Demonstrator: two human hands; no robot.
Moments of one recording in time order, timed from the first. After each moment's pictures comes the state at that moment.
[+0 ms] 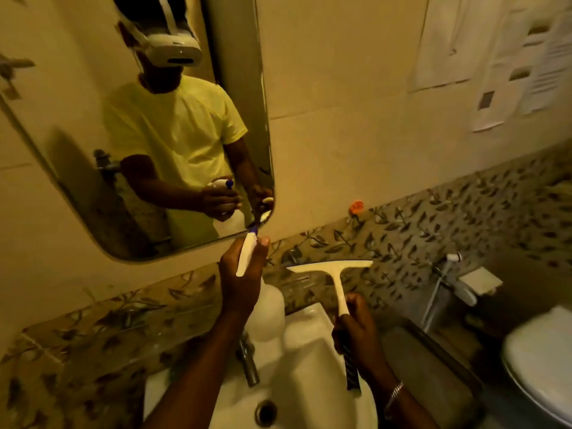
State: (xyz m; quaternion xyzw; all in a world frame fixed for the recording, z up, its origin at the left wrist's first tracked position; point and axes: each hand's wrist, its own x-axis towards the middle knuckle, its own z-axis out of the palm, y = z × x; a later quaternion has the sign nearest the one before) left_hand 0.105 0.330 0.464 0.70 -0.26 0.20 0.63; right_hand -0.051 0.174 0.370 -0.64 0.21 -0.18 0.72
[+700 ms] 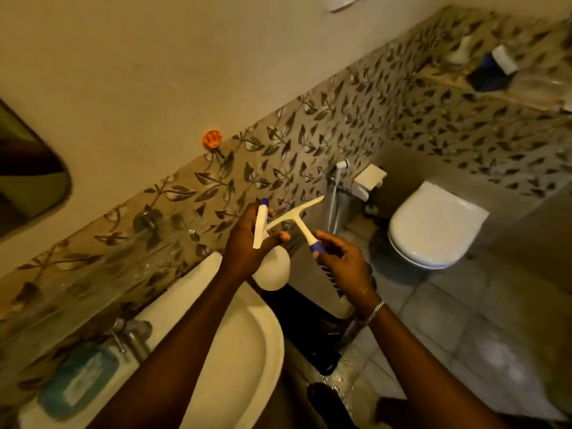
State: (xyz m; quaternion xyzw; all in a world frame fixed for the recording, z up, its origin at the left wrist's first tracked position) left_hand 0.038 0.118 0.357 0.74 -0.41 -0.17 0.50; right_hand -0.146 -0.005 0.309 -0.63 0.37 -0.24 0.64
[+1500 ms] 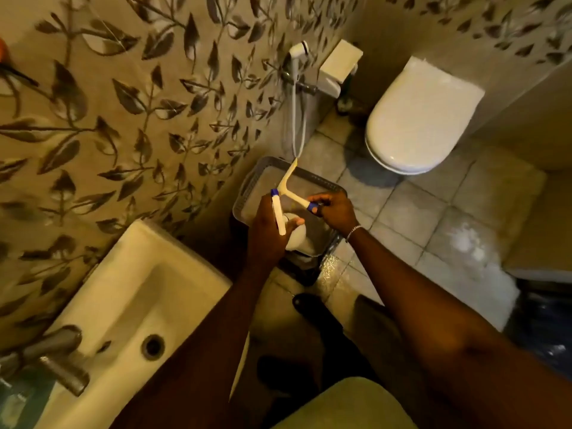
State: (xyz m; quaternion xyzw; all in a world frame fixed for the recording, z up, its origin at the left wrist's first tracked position) left_hand -0.031 0.000 0.133 0.83 -0.36 -0.26 0.33; right_hand -0.151 -0.143 0.096 -0.64 0.53 -0.05 0.56
